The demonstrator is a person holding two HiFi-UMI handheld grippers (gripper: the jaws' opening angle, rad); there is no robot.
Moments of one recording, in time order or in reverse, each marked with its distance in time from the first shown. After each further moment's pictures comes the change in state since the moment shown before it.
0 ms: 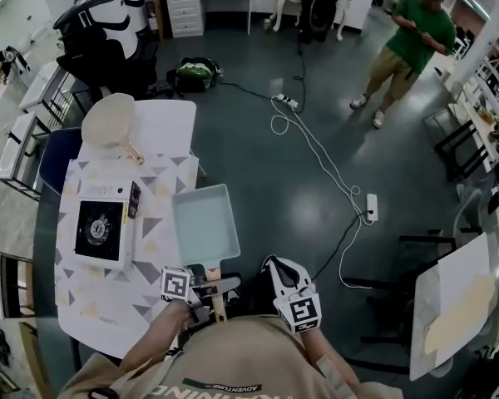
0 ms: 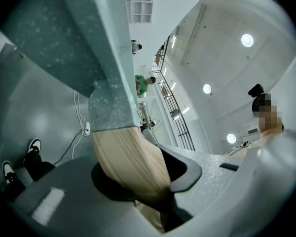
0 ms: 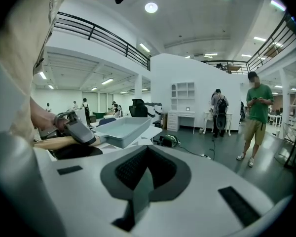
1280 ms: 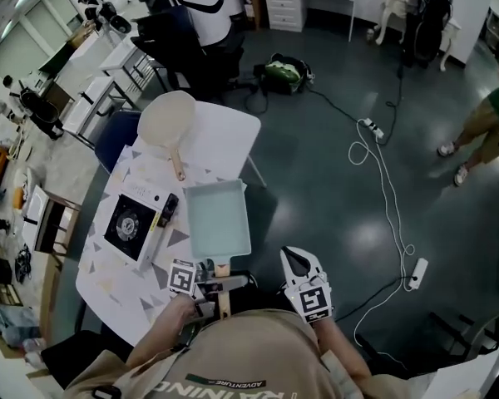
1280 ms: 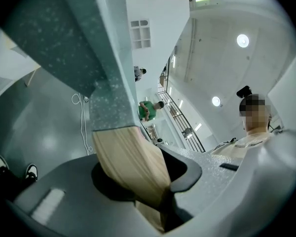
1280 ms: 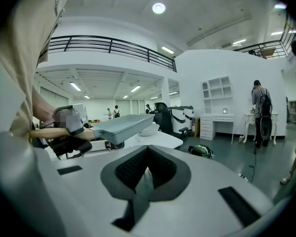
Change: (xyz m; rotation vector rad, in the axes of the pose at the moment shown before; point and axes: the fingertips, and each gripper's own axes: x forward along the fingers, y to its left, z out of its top) left arm 0.039 0.022 0.167 0.052 -0.286 0.135; right arm 0.192 -0.105 0.053 -0.067 -0.077 0.443
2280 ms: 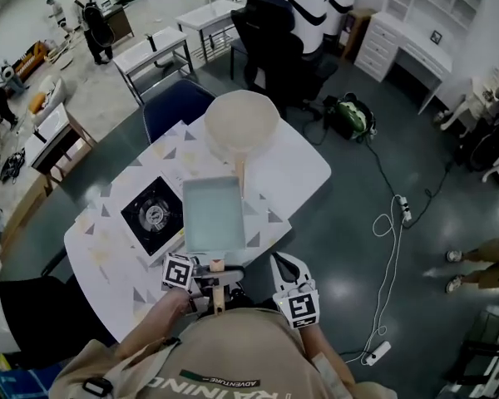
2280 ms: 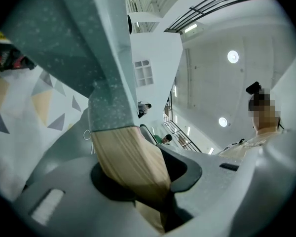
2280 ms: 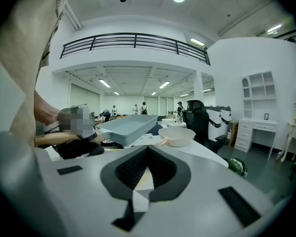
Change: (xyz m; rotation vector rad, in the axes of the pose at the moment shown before) left arm -0.131 0.038 0.128 0.040 -0.392 0.084; right arm 0.199 0.071 0.053 -0.137 0.022 0.350
